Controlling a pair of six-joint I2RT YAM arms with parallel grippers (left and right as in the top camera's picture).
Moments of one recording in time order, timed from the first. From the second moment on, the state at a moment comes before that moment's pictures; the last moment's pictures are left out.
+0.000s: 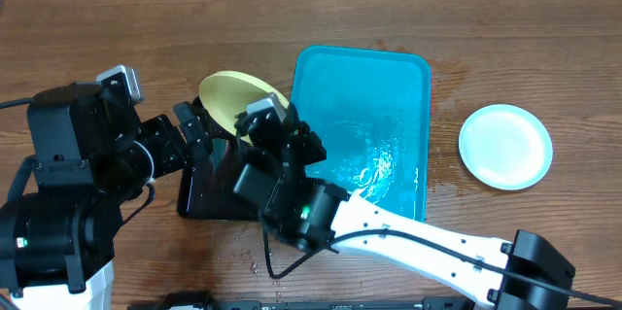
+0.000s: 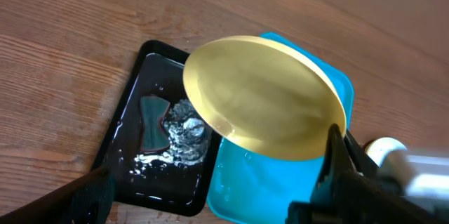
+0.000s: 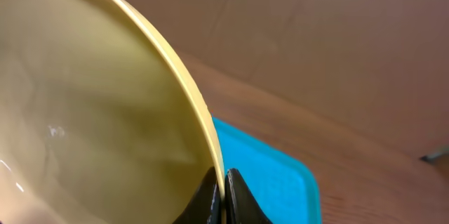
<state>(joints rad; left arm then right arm) 0.04 1.08 1.57 -1.31 0.19 -0.39 1.18 1.74 1.42 -0.48 1.12 0.30</state>
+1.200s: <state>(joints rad) 0.04 1.09 1.57 -1.32 0.16 -0.39 0.89 1.74 1.42 -0.57 0.62 0.42</state>
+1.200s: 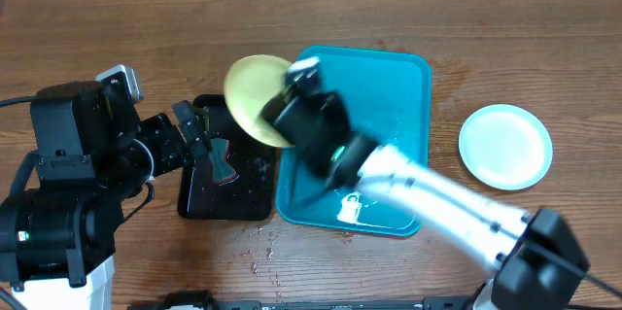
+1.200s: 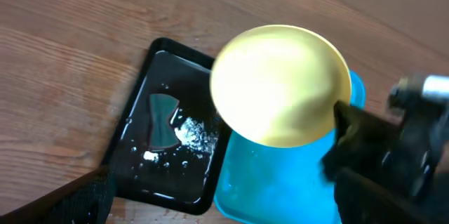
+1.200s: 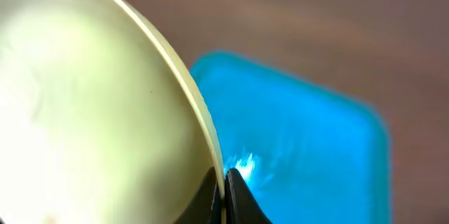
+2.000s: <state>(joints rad) 0.04 1.10 1.57 -1.32 0.13 -0.39 -0.45 1.58 1.11 -0.94 -0.11 0.54</state>
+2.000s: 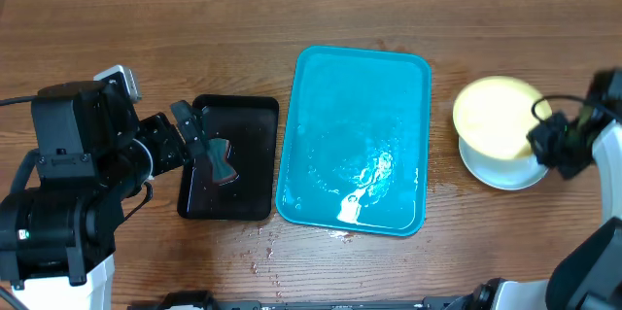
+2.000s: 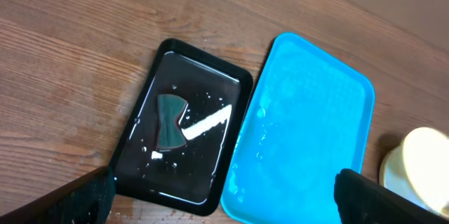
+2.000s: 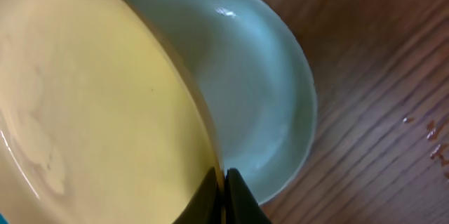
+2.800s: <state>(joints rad) 0.04 1.16 1.57 -1.37 0.13 -0.35 0.06 1.24 1.23 -0.93 -0.16 0.42</state>
